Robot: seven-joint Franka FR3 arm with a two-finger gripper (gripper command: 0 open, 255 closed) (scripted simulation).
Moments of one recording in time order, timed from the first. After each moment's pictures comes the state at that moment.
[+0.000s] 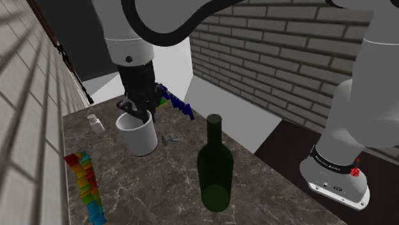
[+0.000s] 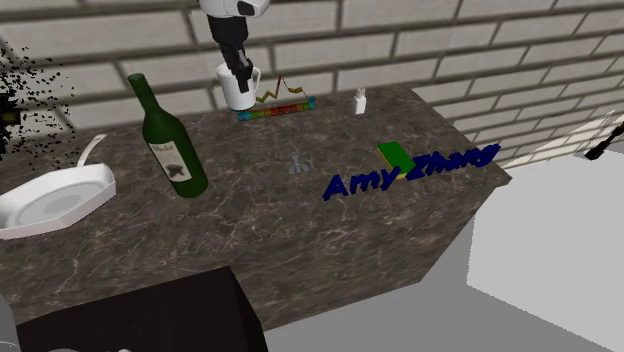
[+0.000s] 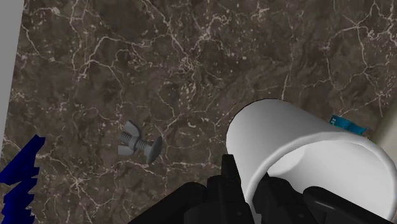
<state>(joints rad) 0.39 0.12 0.44 -1.71 -0.02 1.90 0.66</state>
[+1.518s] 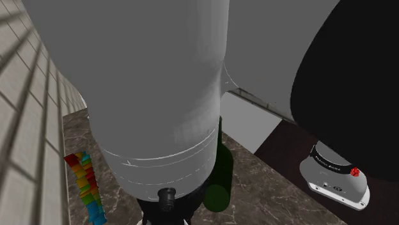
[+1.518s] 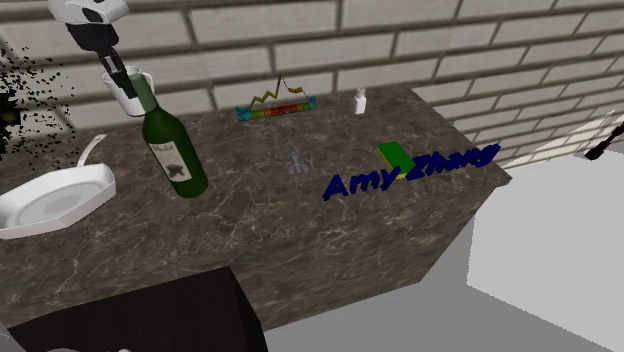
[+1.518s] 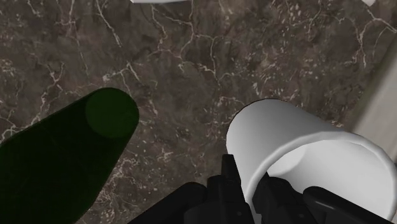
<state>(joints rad) 0.61 -0.03 0.67 -1.90 0.02 1.96 1.10</state>
